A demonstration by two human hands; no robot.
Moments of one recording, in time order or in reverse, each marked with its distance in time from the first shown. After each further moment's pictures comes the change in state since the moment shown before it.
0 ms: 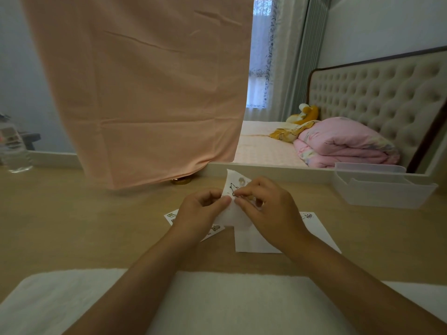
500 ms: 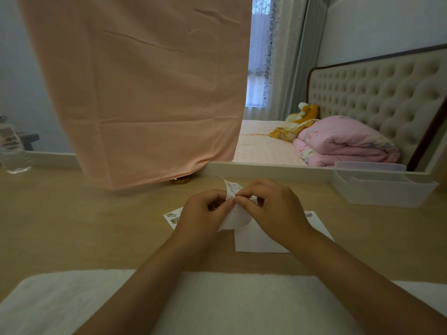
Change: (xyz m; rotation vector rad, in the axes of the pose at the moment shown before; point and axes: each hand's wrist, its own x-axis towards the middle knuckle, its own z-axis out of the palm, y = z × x) left_hand -0.002 -0.003 0.004 0.289 -0.020 0.218; right_hand 0.006 0.003 -0.005 -0.027 -0.077 0.019
